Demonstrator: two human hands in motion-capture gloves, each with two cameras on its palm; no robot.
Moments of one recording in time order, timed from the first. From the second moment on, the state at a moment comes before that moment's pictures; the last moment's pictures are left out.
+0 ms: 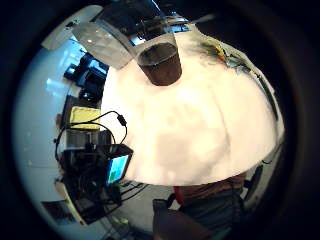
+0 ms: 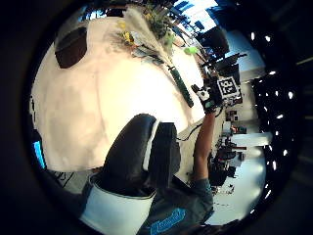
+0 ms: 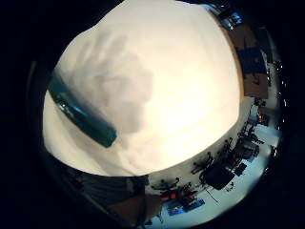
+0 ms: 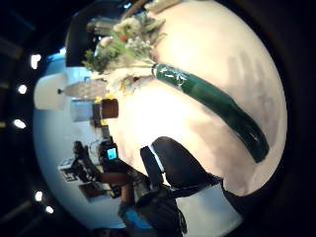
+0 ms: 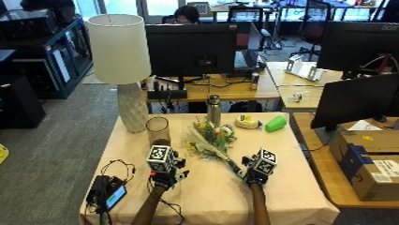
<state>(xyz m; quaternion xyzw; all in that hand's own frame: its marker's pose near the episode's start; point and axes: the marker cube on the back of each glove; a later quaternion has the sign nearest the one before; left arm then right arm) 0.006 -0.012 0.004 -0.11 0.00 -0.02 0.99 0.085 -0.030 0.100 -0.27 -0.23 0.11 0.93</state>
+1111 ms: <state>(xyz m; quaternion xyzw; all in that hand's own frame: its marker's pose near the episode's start) -0.004 -0.016 0.023 -0.11 0.02 -0.02 0.99 0.080 -0.048 0.135 -0.11 -0.02 0.19 0.98</state>
